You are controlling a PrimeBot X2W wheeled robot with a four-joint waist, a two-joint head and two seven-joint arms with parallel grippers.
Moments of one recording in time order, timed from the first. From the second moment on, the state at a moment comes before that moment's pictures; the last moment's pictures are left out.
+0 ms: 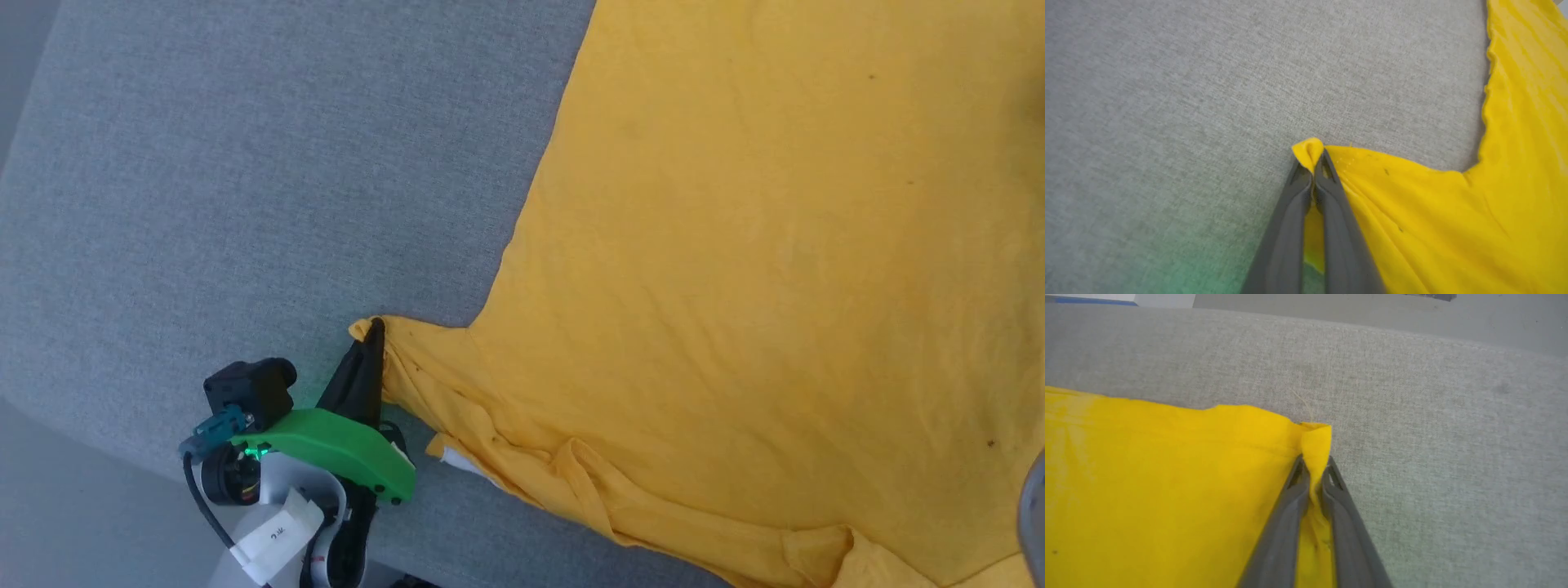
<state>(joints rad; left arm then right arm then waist) -0.13 0.12 -0.20 0.07 -0.52 0.06 0.01 -1.04 -0.20 -0.42 0.49 -0.19 0.13 0.90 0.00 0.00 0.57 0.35</state>
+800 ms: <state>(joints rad) 0.11 0.23 -0.14 -0.04 -0.52 0.17 0.12 -0.25 -0.07 -0.62 0.14 0.01 0.13 0.33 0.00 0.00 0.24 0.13</state>
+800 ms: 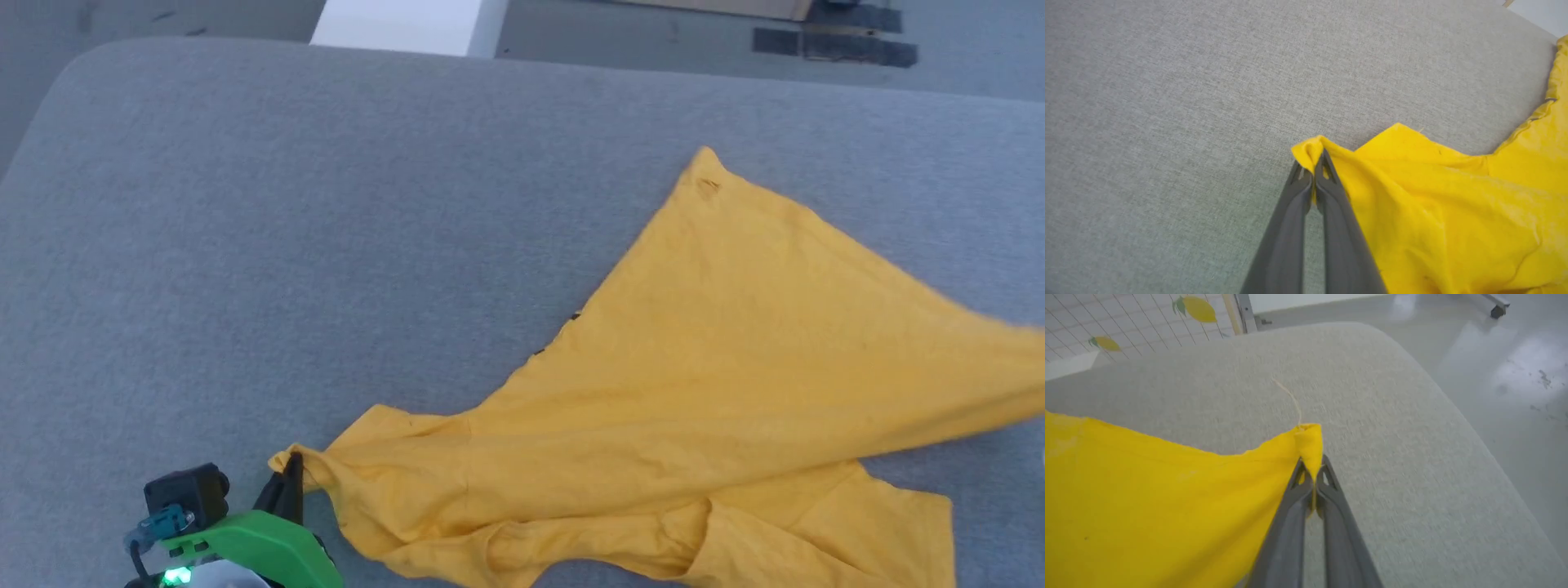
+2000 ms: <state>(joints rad) 0.04 0.21 -0.20 -0.04 -0.53 0.16 0.12 -0.54 -0.27 -0.02 0.39 0.12 0.13 0.26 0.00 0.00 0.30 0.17</state>
